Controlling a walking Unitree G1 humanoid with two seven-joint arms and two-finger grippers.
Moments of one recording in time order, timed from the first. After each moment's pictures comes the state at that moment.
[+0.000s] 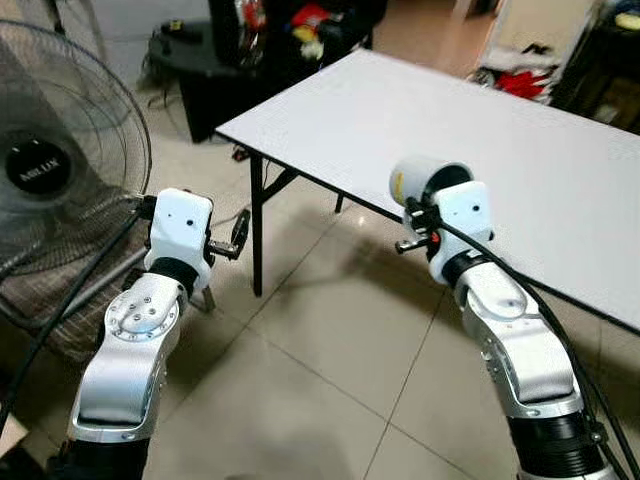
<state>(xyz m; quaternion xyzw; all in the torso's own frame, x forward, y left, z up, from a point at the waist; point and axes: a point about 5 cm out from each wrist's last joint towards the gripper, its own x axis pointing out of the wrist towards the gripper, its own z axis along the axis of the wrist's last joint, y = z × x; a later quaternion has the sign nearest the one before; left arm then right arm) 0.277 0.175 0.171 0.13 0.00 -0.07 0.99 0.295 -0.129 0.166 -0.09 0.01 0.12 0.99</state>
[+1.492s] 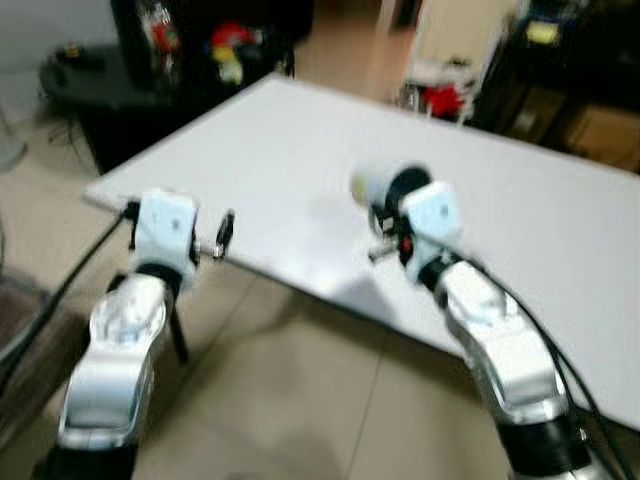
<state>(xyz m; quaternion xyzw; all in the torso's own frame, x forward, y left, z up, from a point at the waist) 0.276 0.185 0.170 0.14 0.00 -0.06 0.99 0.291 -0.108 0.166 -0.11 0.00 0.21 0.97</state>
